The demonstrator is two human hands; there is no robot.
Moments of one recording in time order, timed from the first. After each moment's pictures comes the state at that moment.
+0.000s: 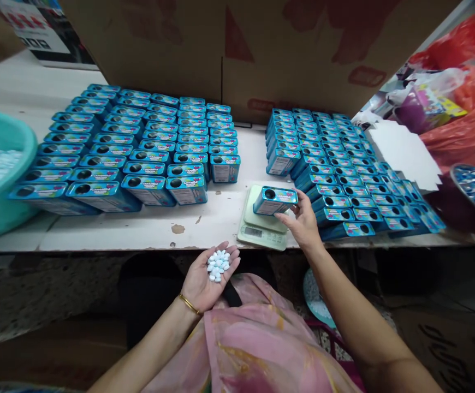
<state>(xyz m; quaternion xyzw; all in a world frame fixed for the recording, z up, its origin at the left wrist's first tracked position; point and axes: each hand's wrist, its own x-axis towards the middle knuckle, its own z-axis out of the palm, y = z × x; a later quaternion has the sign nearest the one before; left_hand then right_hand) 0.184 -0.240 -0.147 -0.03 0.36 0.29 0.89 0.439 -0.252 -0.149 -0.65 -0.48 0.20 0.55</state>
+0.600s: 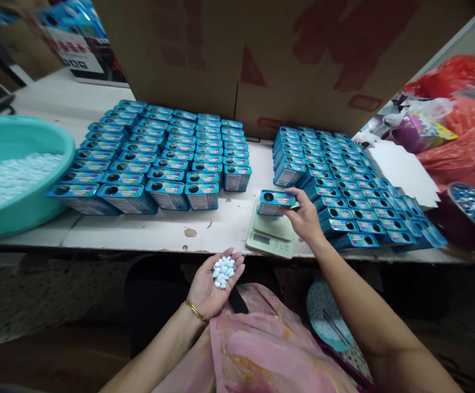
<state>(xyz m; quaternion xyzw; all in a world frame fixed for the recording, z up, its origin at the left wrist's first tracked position) 0.170 -0.244 -0.144 -0.05 0.35 0.31 0.88 0.426 -0.223 -0.105 -0.67 -0.58 0.14 0.45</state>
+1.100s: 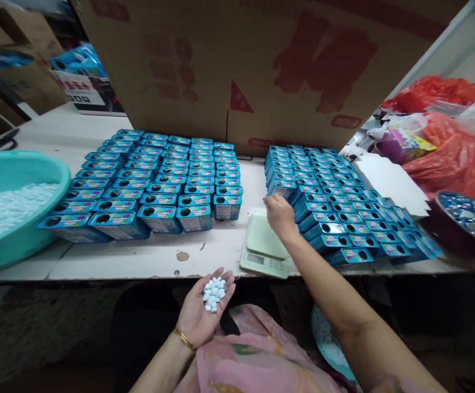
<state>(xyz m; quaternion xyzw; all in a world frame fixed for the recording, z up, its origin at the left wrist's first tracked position) 0.170 -0.234 -0.151 -0.05 0.38 0.33 0.87 0.423 -0.156 -0.114 -0.78 -0.60 0.01 0.18</state>
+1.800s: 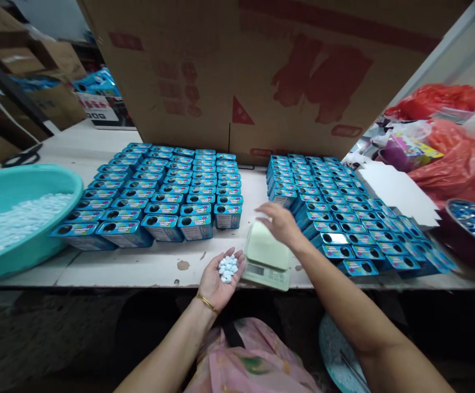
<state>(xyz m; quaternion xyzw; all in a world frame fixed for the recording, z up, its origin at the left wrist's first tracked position) 0.223 -0.191 -0.137 -0.04 0.34 0.37 0.86 0.428 -0.169 -0.078 -0.66 -0.73 -0.03 0.15</state>
